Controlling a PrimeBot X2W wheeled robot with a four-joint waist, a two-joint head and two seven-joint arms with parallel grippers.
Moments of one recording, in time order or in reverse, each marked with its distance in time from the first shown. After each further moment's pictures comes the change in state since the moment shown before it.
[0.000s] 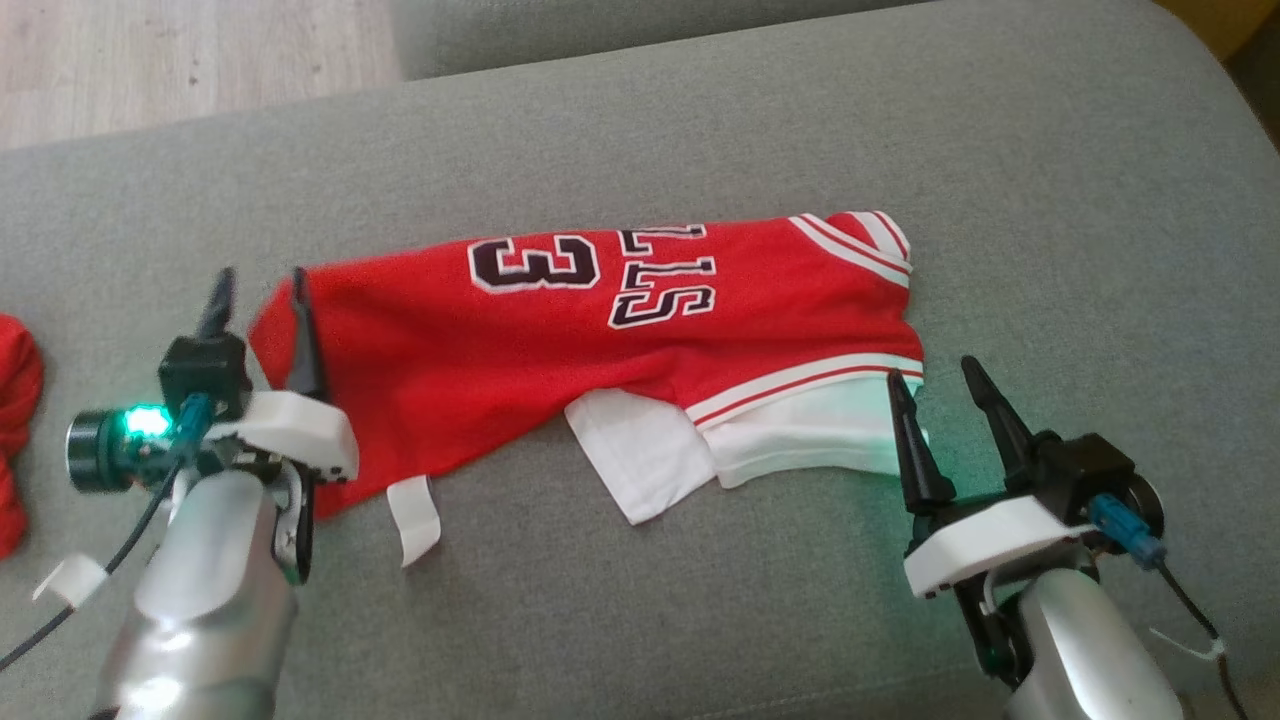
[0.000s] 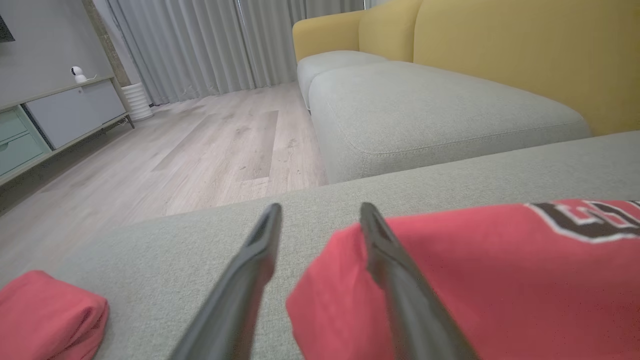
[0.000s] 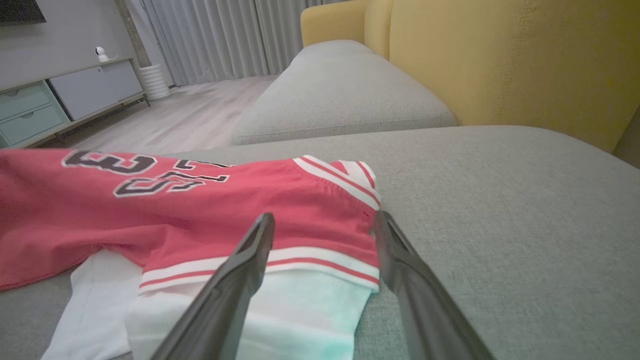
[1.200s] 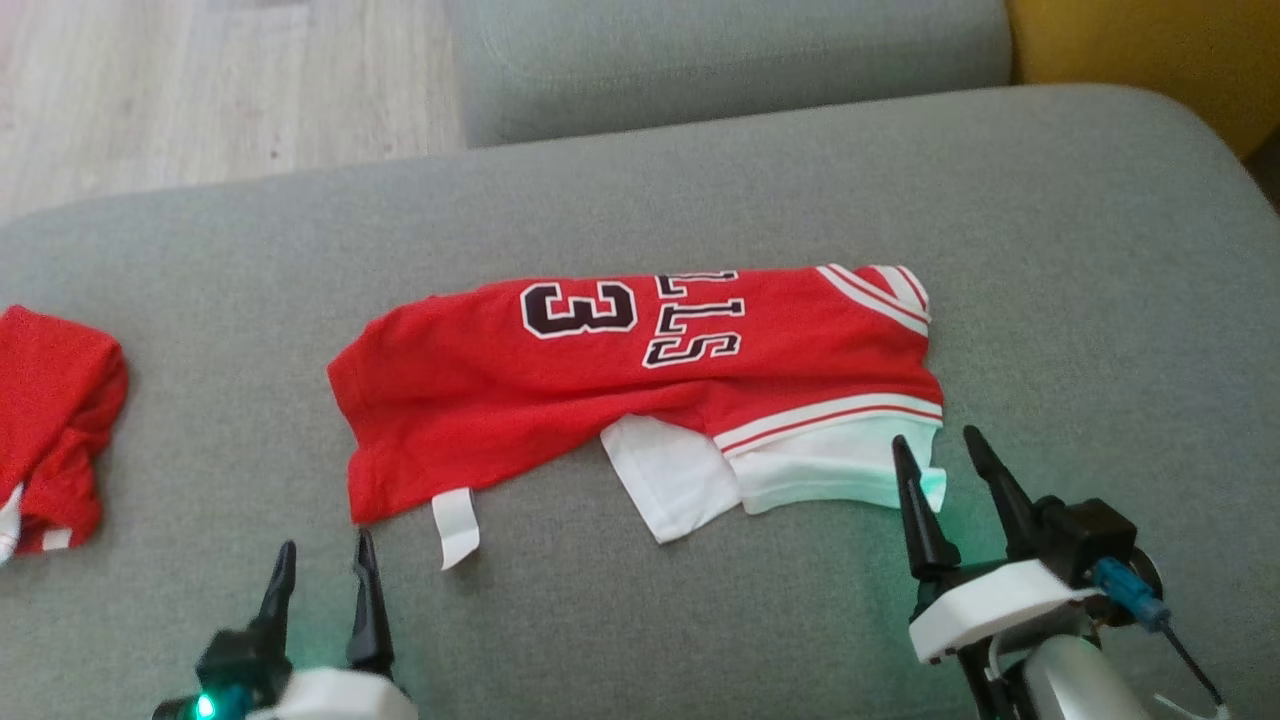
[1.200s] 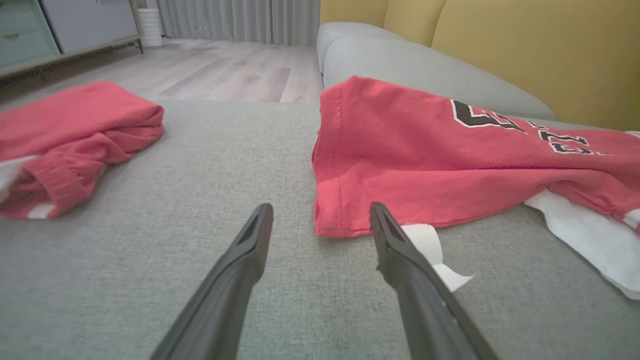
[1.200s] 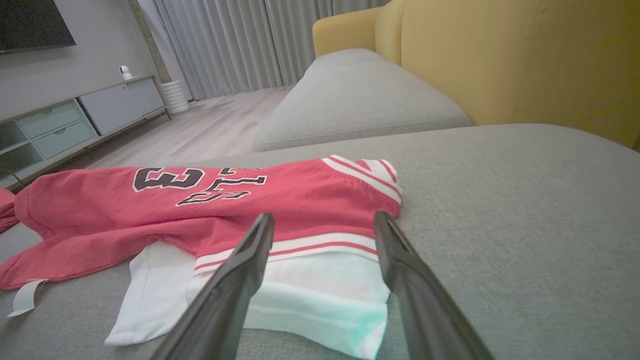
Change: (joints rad) left arm 0.569 -0.151 0.205 -0.355 0.061 -0.087 0.000; right arm 0.101 0.000 -0.001 -0.017 0.044 0.000 0.000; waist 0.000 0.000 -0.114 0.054
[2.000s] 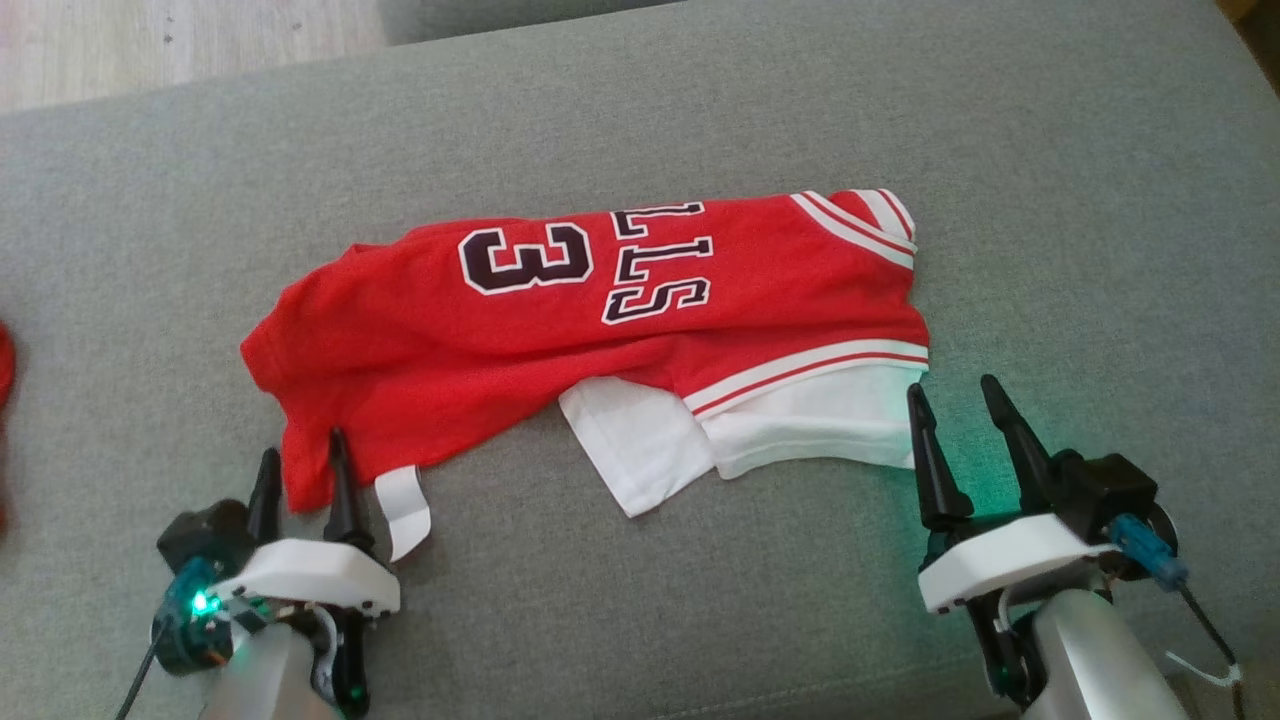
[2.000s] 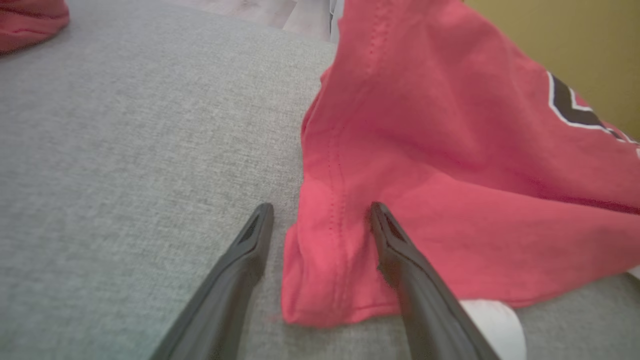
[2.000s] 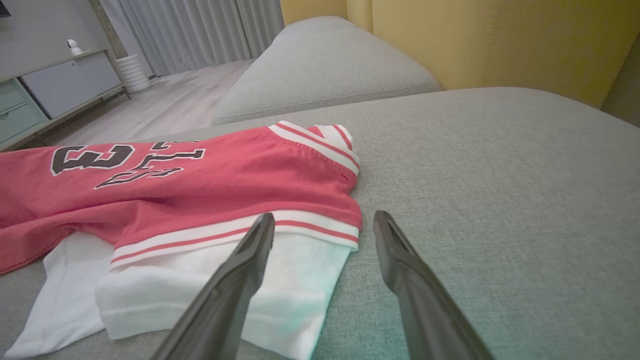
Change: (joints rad) left arm -0.340 -0.001 0.009 0.382 -0.215 -0.122 -0.018; right arm -0.070 0.000 -0.025 0.000 -0.010 0.000 0.000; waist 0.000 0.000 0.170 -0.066
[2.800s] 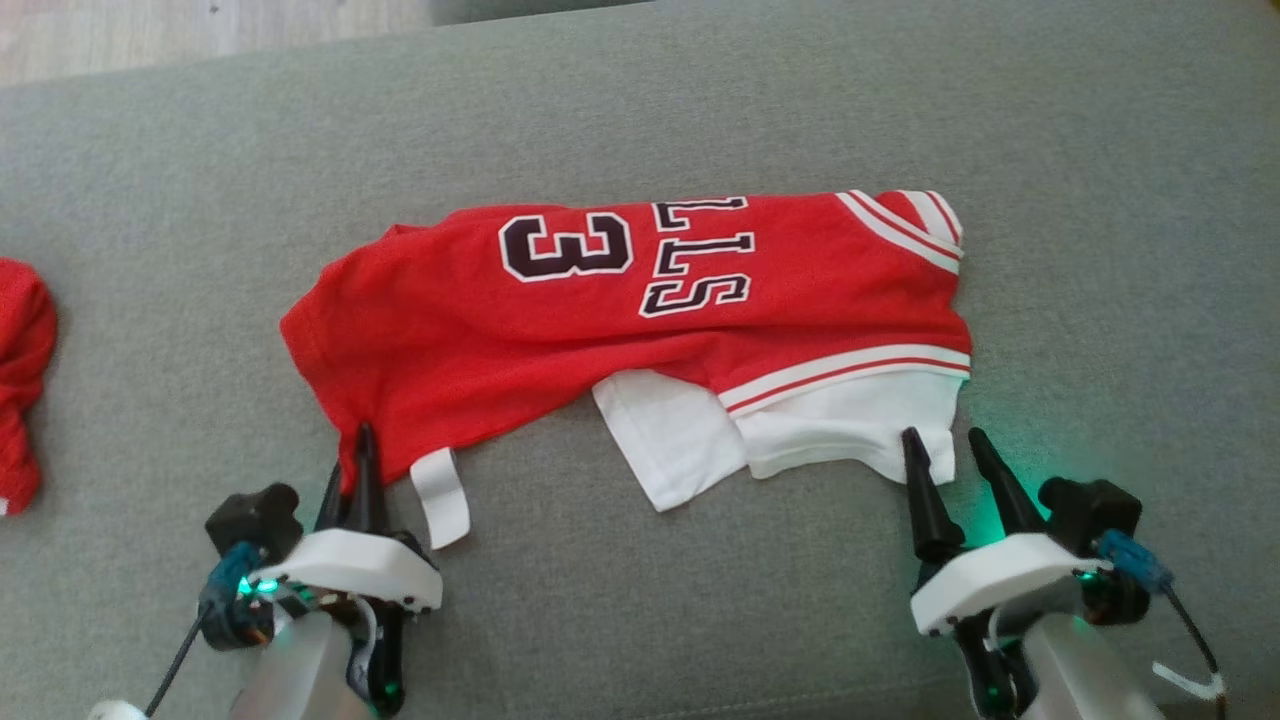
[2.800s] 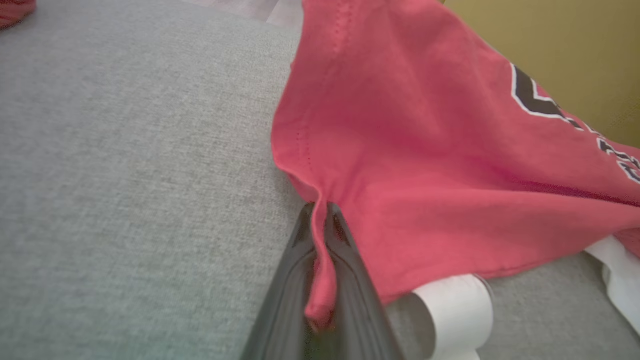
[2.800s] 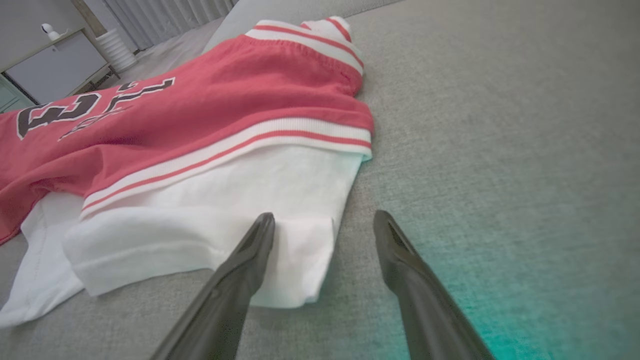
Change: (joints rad) left arm -0.007 0.008 -0.160 -0.032 -0.093 -0.008 0.002; right arm -0.028 0.000 0.023 0.187 0.145 0.000 0.000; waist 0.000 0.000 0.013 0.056
